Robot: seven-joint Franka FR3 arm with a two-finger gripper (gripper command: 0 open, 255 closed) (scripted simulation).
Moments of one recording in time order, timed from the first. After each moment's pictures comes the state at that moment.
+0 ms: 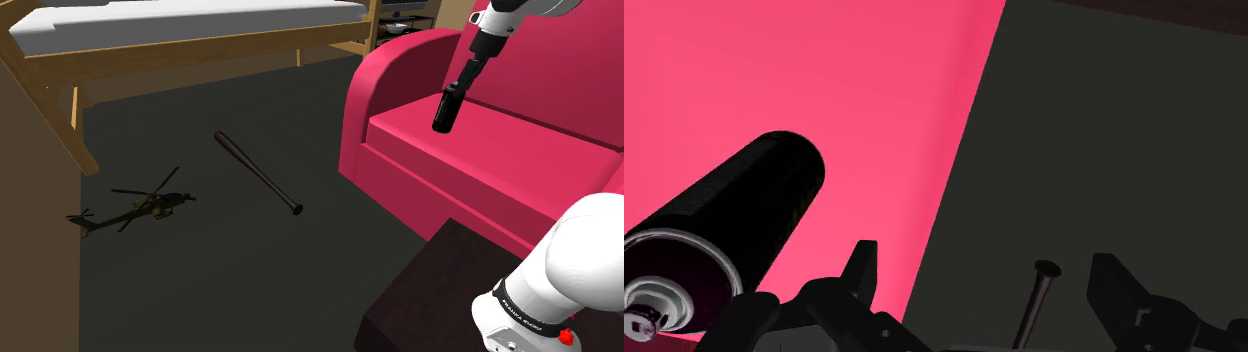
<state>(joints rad) -0.04 -0.34 -0.58 -2.04 -0.08 1.83 -0.69</state>
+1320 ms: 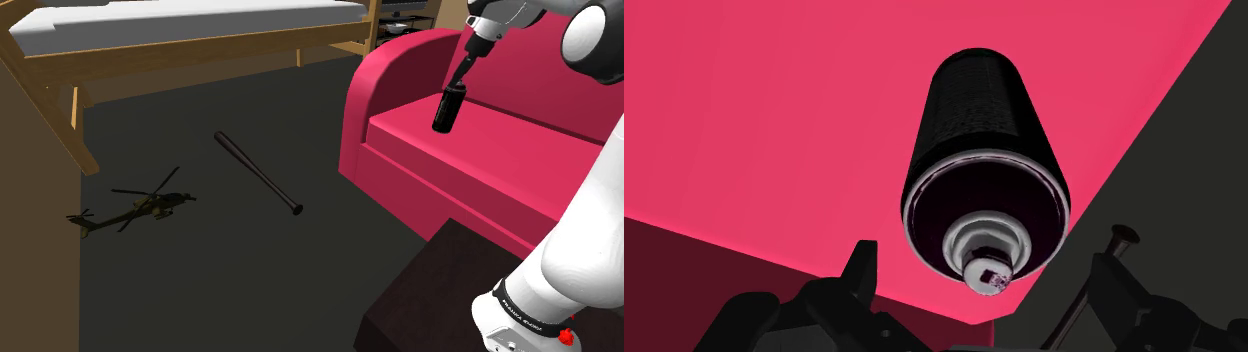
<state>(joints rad) -0.10 0.17 -0.80 -1.67 0.36 1.93 -1.18</state>
